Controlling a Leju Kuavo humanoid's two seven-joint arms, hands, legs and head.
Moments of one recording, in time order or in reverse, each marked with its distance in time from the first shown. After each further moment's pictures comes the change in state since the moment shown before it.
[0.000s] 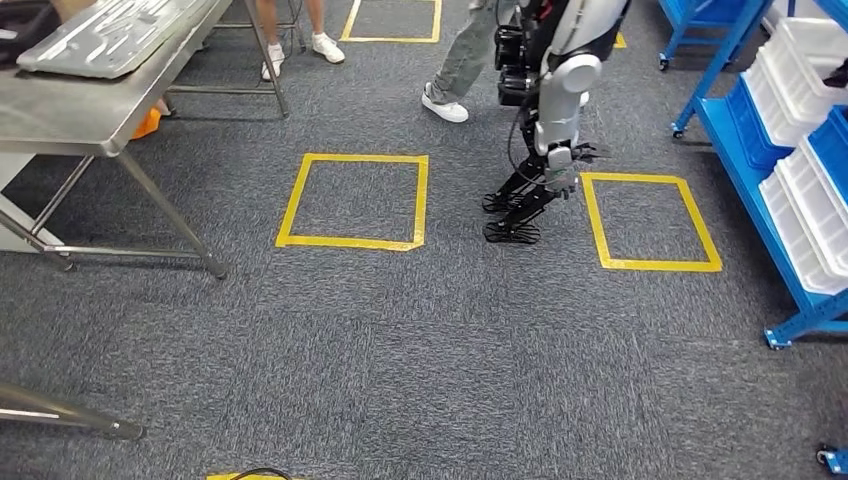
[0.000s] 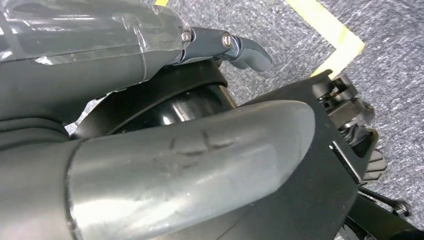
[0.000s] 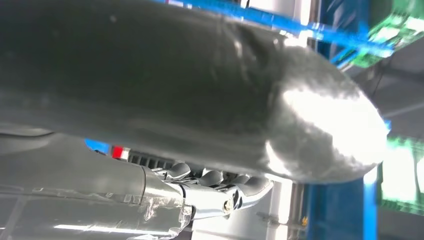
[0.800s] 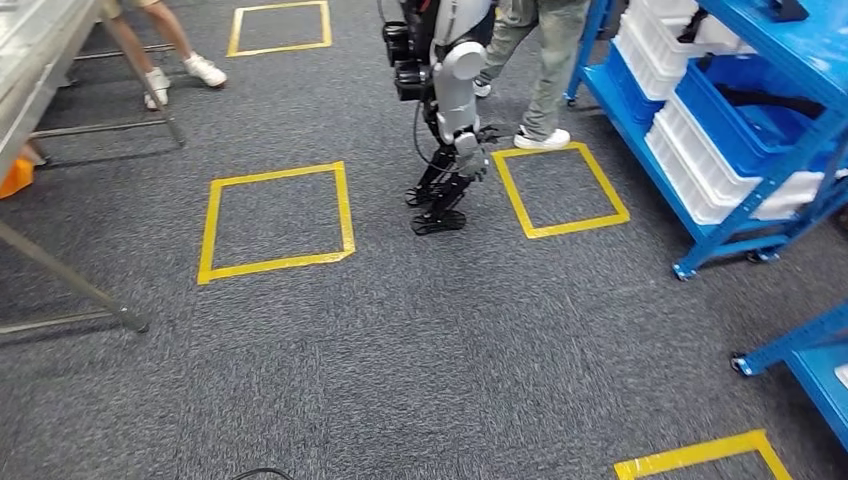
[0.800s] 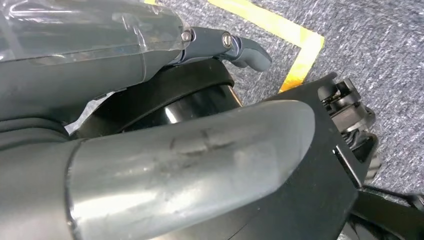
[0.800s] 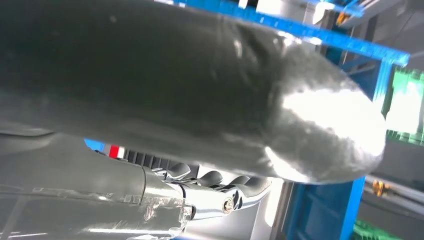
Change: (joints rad) left arm 0.003 -0.003 -0.002 -0.001 0.001 -0.008 -0.024; right arm 0.013 0.005 -0.002 0.000 -0.007 0.000 -0.024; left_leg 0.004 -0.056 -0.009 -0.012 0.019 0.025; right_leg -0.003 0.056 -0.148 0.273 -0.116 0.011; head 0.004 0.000
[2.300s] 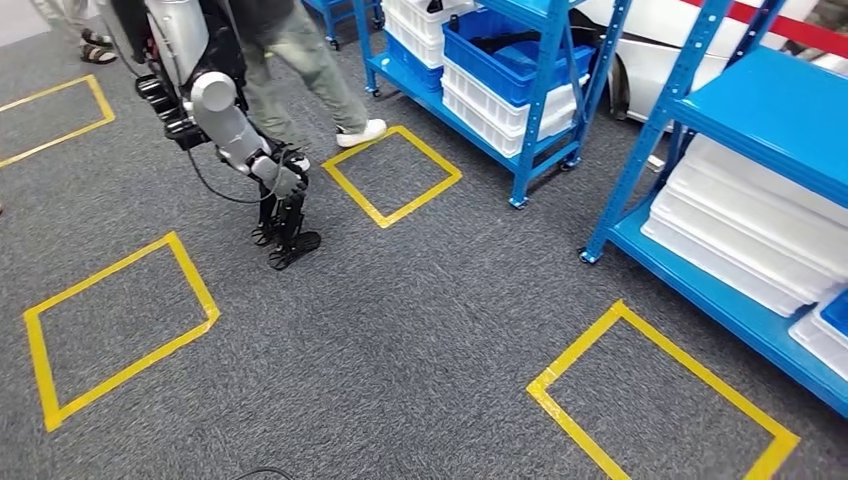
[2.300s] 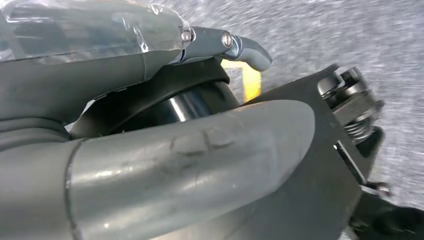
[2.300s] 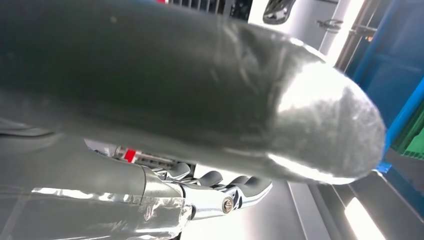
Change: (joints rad) left arm -0.005 -0.003 -0.003 0.017 -0.005 -0.019 -0.007; right arm 0.016 0.028 -0.002 0.014 -0.013 0.000 -0.026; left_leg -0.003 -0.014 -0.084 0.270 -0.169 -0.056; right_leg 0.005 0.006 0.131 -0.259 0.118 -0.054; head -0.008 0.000
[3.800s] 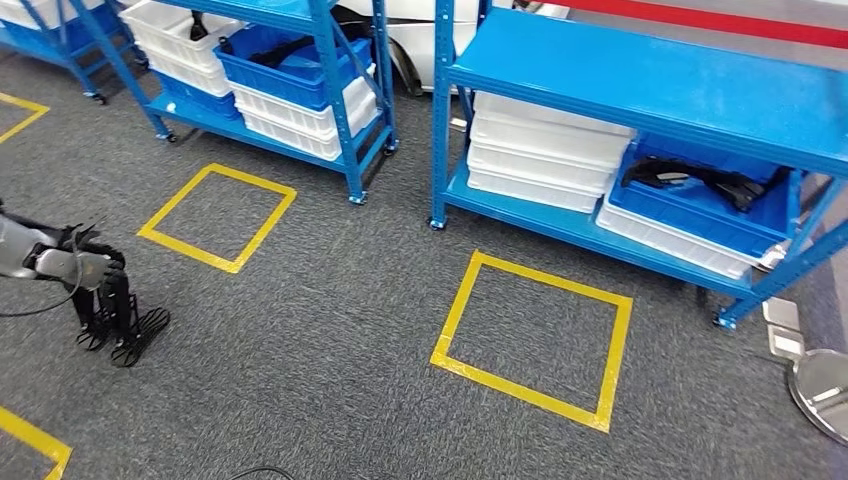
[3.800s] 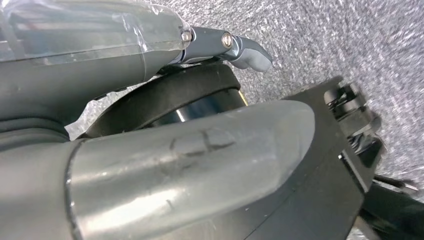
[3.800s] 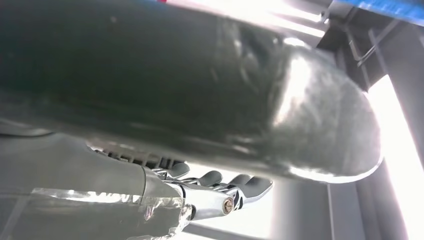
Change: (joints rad) left arm 0.000 0.003 -0.004 -0.002 0.004 -0.008 0.023; right arm -0.004 0.000 0.000 0.014 0.035 0.000 0.036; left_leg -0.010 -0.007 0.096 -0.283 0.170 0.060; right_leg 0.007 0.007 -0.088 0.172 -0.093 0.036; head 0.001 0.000
